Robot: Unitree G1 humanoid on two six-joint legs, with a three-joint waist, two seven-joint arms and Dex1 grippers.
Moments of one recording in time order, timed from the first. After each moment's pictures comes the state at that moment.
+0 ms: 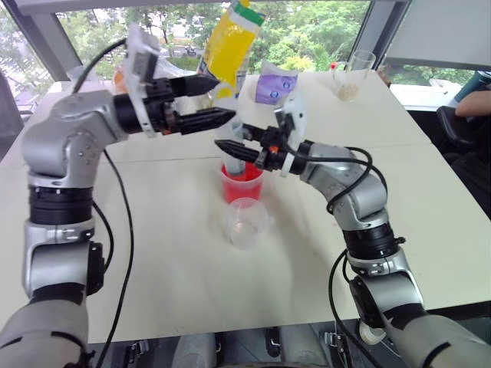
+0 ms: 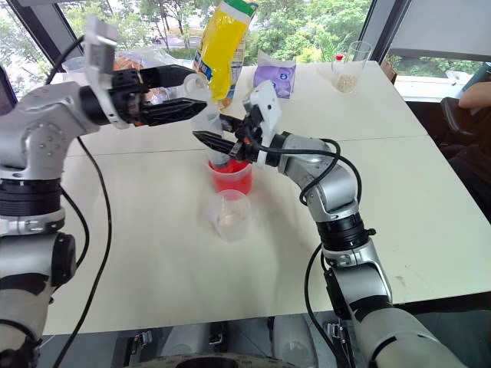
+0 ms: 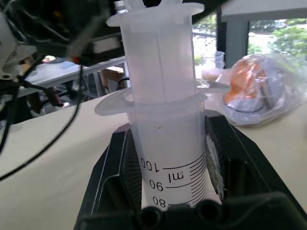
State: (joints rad) left arm -0.93 0.68 0.12 0.07 -0.65 0.70 -1.08; right arm -0.78 -0.26 0.09 -0.05 0.39 0.52 0.75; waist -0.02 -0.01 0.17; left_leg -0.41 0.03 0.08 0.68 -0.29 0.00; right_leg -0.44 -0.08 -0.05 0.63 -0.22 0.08
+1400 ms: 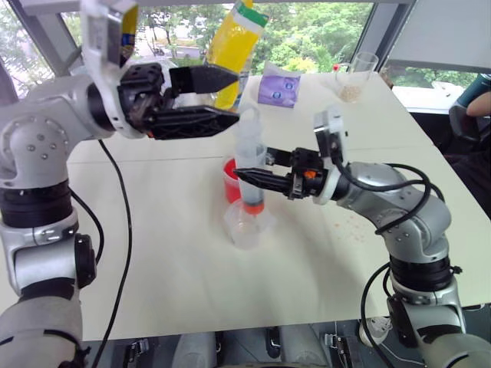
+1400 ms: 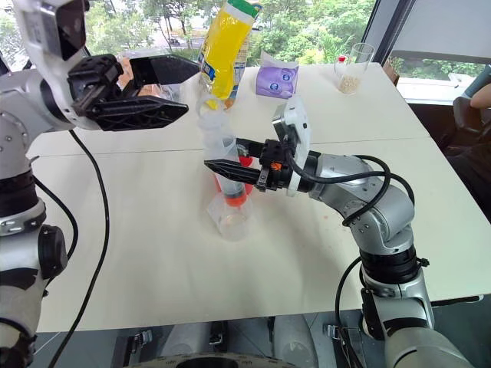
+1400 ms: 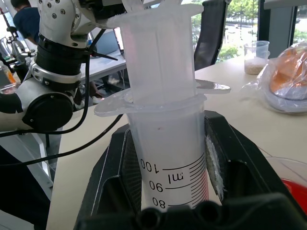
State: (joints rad) left arm -0.98 0.69 0.15 -0.10 -0.96 0.98 -1.15; right arm -0.60 -0.46 0.05 -0.45 0.73 0.76 0.75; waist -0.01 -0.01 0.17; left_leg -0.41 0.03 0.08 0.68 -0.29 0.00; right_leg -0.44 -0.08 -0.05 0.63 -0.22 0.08
